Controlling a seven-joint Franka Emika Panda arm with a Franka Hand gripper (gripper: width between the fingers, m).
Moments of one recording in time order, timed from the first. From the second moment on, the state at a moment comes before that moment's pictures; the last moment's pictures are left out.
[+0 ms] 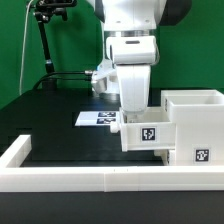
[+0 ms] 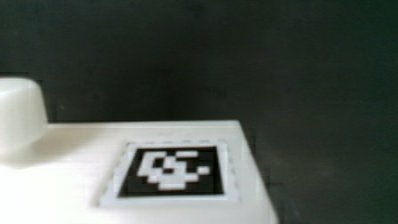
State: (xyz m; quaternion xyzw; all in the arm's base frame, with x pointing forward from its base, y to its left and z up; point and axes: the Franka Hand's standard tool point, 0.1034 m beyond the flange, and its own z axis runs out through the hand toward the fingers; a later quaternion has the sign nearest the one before) arm 0.528 -0.005 0.056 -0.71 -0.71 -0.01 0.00
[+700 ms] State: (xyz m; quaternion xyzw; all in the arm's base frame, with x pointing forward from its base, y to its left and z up) arm 0.527 0.006 0.055 -0.73 -0.68 -0.01 0.00
